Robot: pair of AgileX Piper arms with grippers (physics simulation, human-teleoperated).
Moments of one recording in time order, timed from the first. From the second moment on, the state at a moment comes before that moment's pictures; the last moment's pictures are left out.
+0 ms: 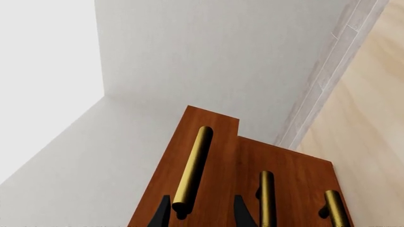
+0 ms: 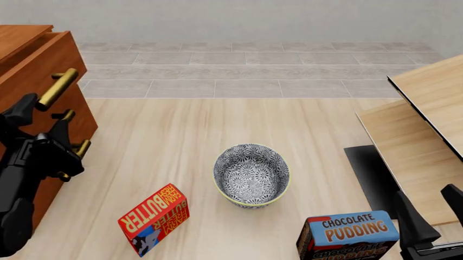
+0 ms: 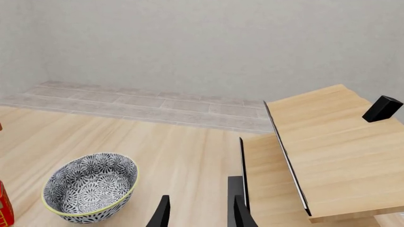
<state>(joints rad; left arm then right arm) 0.14 1.38 -0.27 -1.22 1.36 0.12 0.00 0.00 0.01 -0.06</state>
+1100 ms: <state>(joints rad) 0.22 1.36 -0.25 -1.22 1.35 0.12 0.00 0.00 0.02 -0.07</state>
